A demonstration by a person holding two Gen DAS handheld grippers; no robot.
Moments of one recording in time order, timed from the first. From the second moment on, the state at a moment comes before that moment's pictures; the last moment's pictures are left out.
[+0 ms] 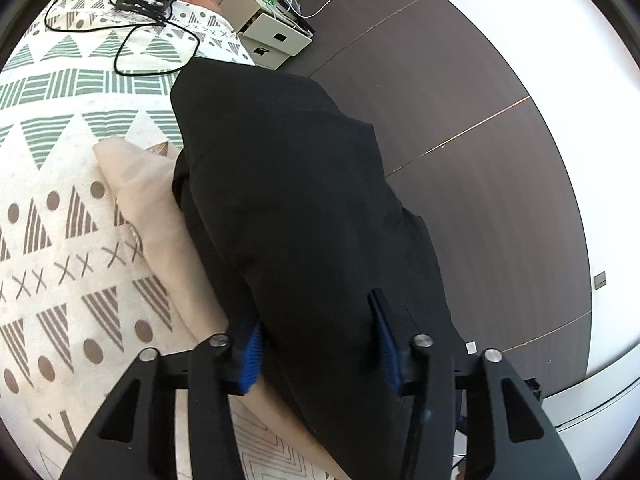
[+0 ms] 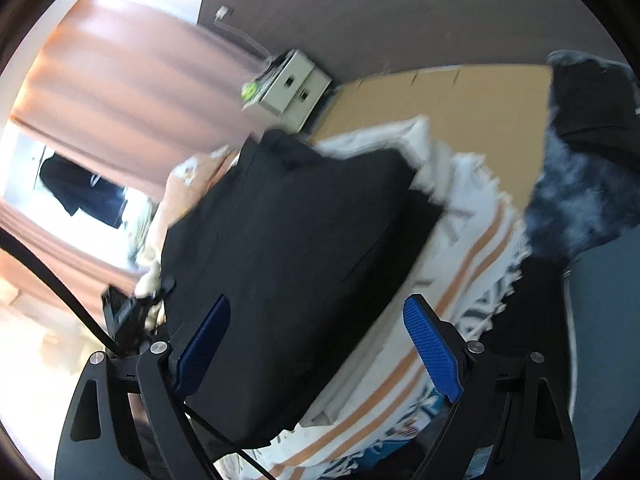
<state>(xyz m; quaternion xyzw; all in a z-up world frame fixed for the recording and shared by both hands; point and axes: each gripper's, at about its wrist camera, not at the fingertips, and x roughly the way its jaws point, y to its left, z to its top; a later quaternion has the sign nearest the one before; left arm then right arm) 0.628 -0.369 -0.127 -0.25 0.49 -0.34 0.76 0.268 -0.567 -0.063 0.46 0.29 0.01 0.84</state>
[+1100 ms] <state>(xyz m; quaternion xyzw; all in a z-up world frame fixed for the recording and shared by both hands) 0.621 -0.363 -0.113 -0.22 0.50 -0.34 0.76 0.299 -0.564 -0.049 0.45 0.27 -0.07 0.85</state>
